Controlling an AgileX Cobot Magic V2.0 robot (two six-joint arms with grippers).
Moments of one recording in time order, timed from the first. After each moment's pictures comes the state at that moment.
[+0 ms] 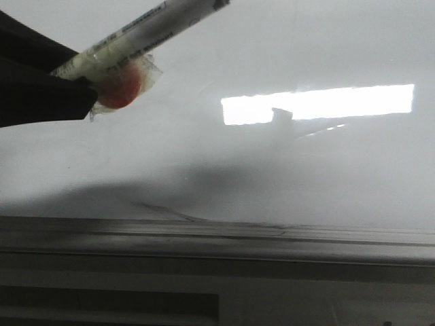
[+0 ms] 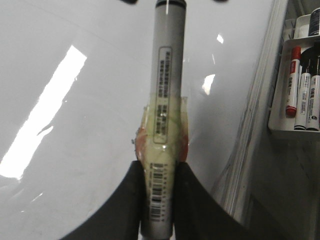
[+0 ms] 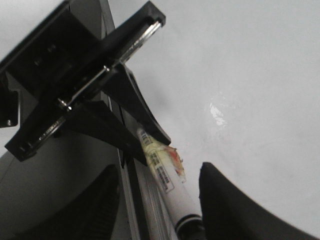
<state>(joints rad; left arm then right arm) -0.91 0.86 -0.38 0.18 -0.10 0.48 0.93 1.06 -0.87 0.31 0.37 -0.61</state>
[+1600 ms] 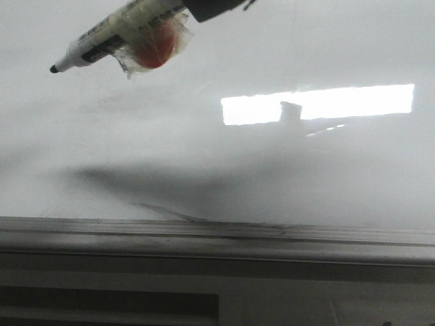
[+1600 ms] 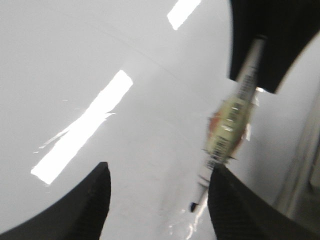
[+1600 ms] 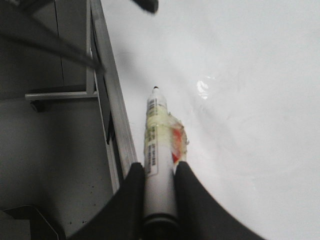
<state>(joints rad) -0.84 0.57 -0.38 0.04 -0.03 0.49 0.89 1.06 -0.87 0.23 0.43 -0.60</state>
